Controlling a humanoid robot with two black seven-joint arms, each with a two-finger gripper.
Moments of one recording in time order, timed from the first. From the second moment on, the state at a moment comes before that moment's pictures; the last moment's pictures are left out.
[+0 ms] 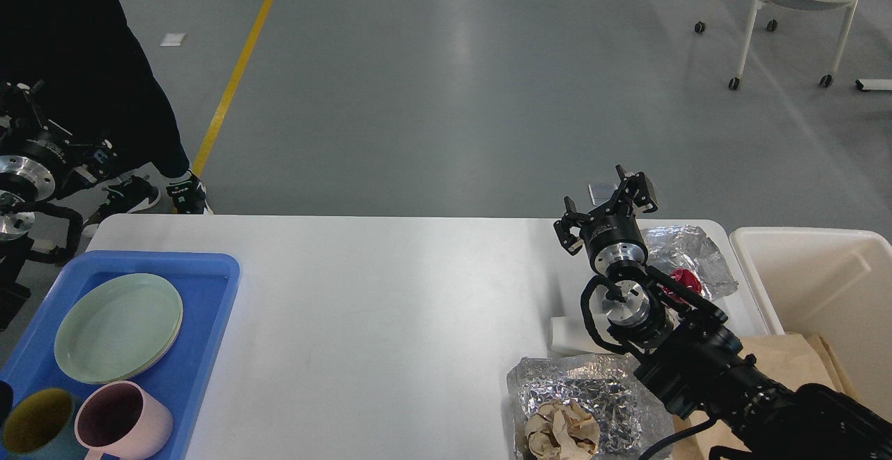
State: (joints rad) left arm -0.80 0.51 -1.04 -0.47 -0.02 -0.14 0.00; right arm 0.65 0.01 0.78 0.55 0.11 0.02 0.46
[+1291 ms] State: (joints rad) left arm -0.66 0.34 -1.04 -0.47 -0.02 -0.35 -0.06; right arm 0.65 0.01 0.78 0.55 0.11 0.02 0.46
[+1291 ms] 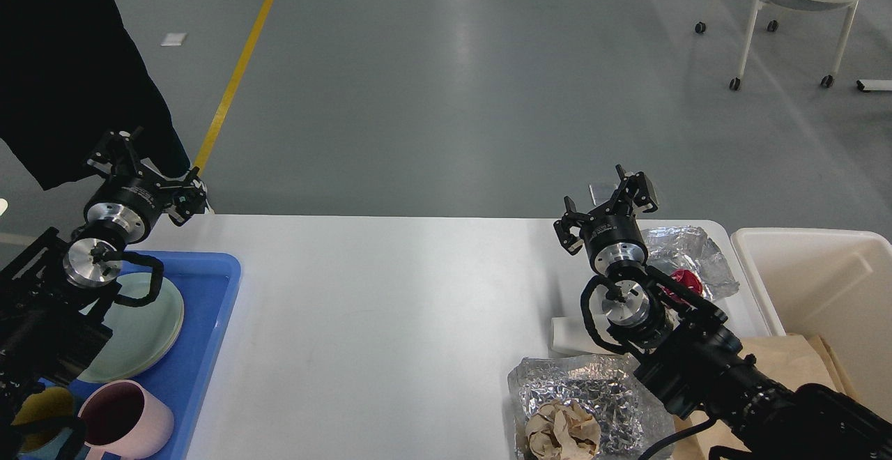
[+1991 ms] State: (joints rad) left arm -0.62 0.28 -1.04 -0.45 -0.02 -0.42 -0.20; right arm 0.65 0.01 0.78 0.55 0.11 0.02 0.46
